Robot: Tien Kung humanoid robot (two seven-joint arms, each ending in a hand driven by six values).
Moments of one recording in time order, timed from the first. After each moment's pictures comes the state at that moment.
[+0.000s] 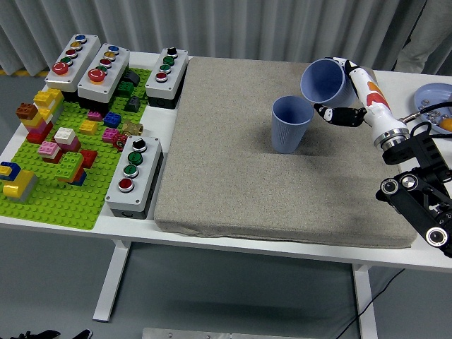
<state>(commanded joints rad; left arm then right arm) -0.20 0.10 -0.55 -0.18 0.62 -0.12 0.24 0.66 -0.20 0.88 1.09 -1.56 -0.38 0.03</state>
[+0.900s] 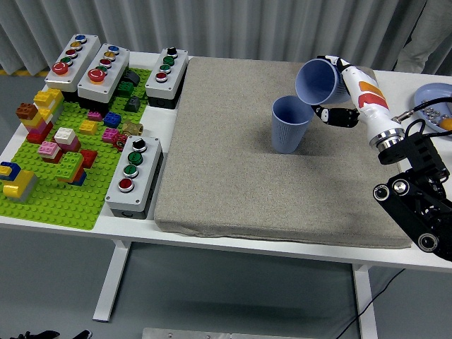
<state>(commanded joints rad) -0.20 0.10 -0.54 -0.18 0.62 -0.12 0.24 0.66 -0.19 0.86 1.09 -1.73 -0.42 0.03</state>
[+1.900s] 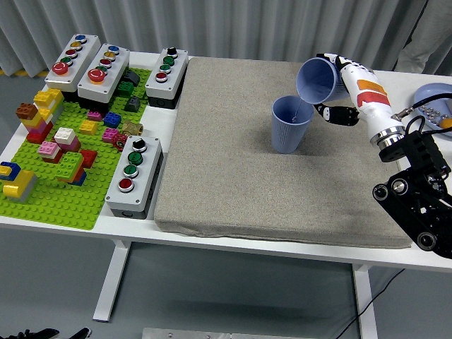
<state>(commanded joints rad) -0.21 0.10 -0.55 -0.18 0.62 -0.12 0.24 0.68 -0.20 0.84 1.06 -1.79 -0.44 0.04</state>
